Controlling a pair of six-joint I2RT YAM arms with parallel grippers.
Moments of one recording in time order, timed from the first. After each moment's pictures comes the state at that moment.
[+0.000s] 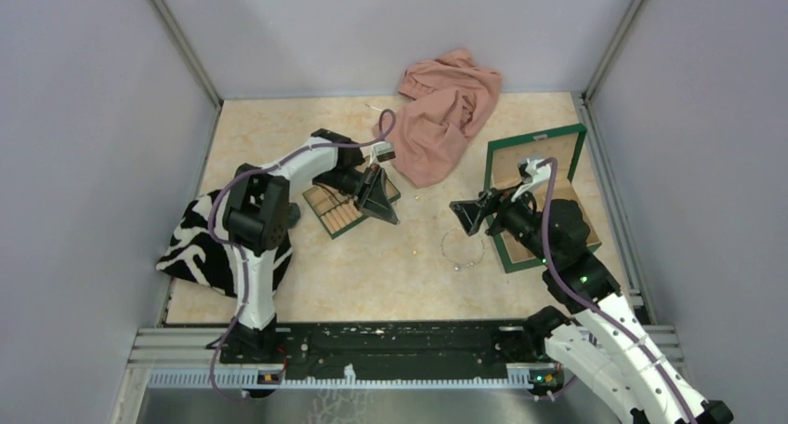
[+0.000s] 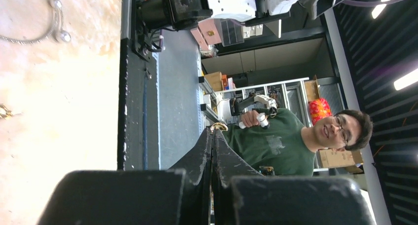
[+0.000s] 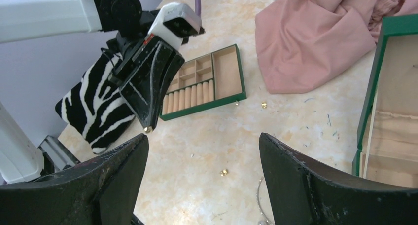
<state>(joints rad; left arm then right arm) -0.46 2.08 1.57 -1.42 1.55 0.62 0.50 0.57 0.68 -0.21 -0.13 0.39</state>
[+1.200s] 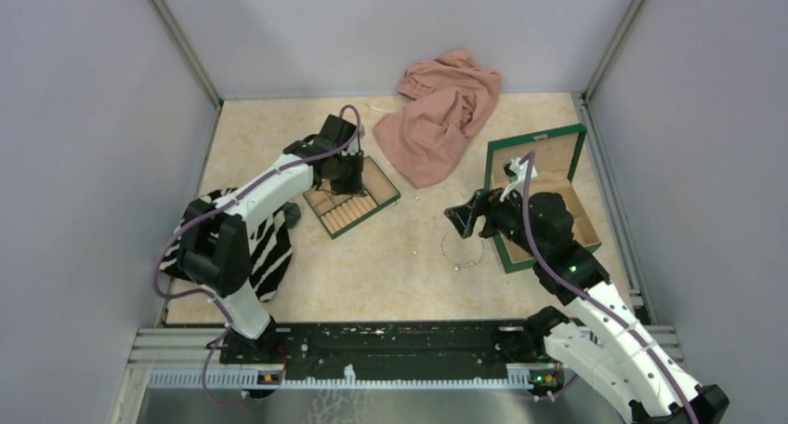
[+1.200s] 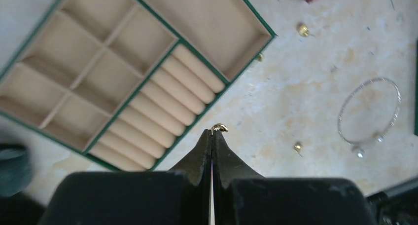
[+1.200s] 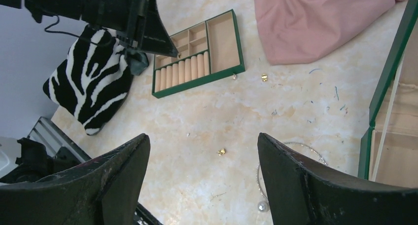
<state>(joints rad) -0.49 1.75 1.37 -0.62 0.13 -0.38 0.50 0.64 0.67 -0.26 -0.16 0.40</state>
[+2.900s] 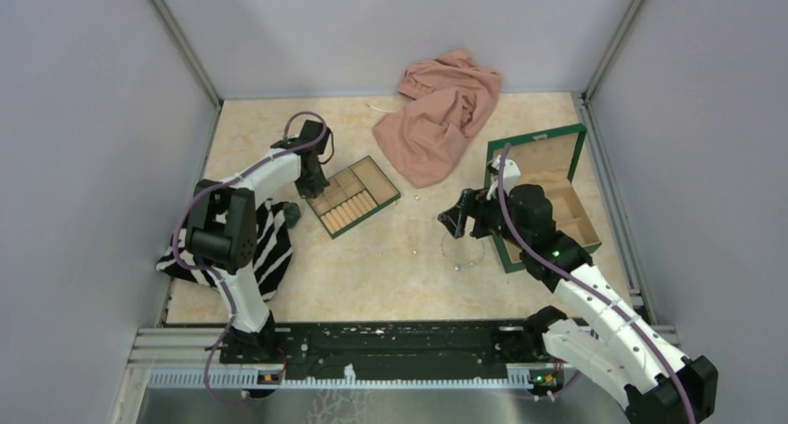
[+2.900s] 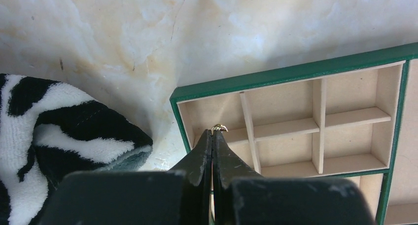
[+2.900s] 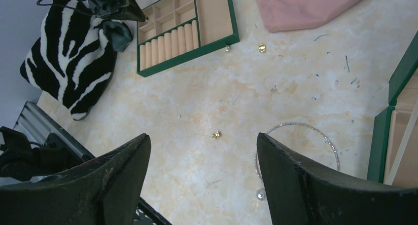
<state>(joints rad) -0.30 1.86 1.32 -0.65 -0.34 -0.65 0.50 0.78 0.65 -0.25 -0.18 0.42</state>
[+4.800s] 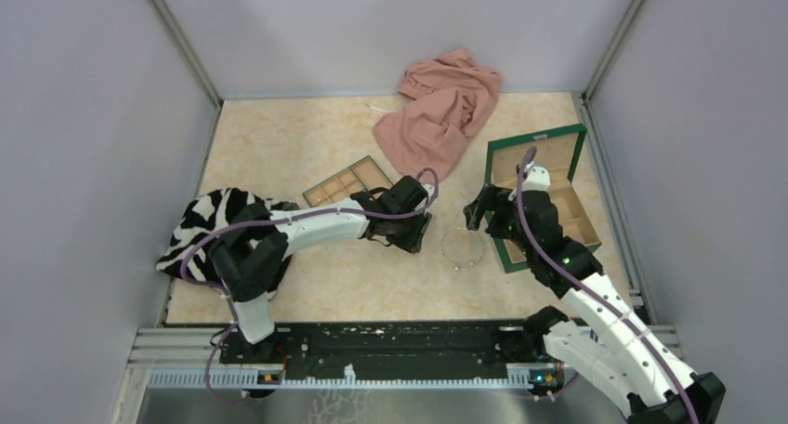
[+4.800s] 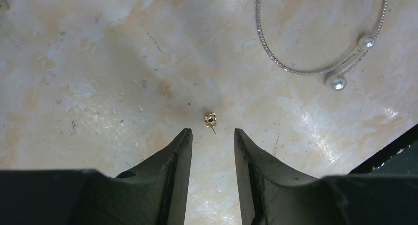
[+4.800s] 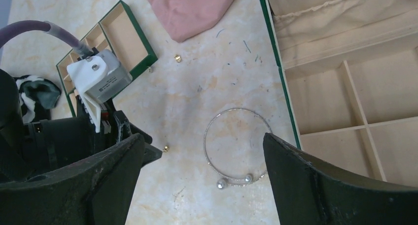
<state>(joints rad) -0.93 1.81 1.20 -0.40 0.02 -0.36 0.50 0.70 0.67 -0.45 0.21 0.54</state>
